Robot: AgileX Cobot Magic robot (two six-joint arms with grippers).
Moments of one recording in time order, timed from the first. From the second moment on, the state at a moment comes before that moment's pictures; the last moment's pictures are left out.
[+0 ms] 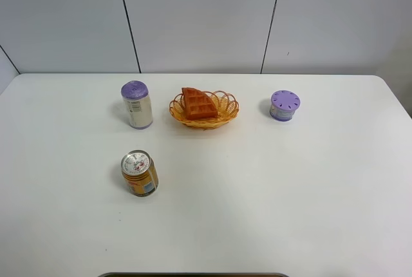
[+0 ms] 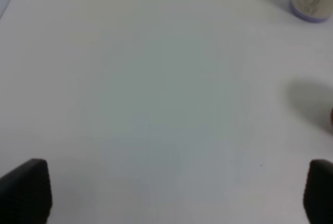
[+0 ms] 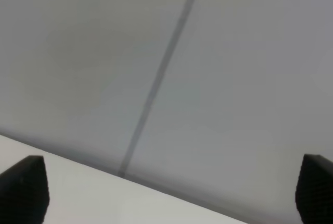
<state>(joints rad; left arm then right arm) -0.09 0.00 -0.44 0.13 1.09 -0.15 0.44 1.04 -1.34 -0.51 0.74 0.20</state>
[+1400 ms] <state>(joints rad) -0.09 0.00 -0.44 0.13 1.09 -0.15 -0.03 0.23 -1.01 -0.10 0.97 -0.07</state>
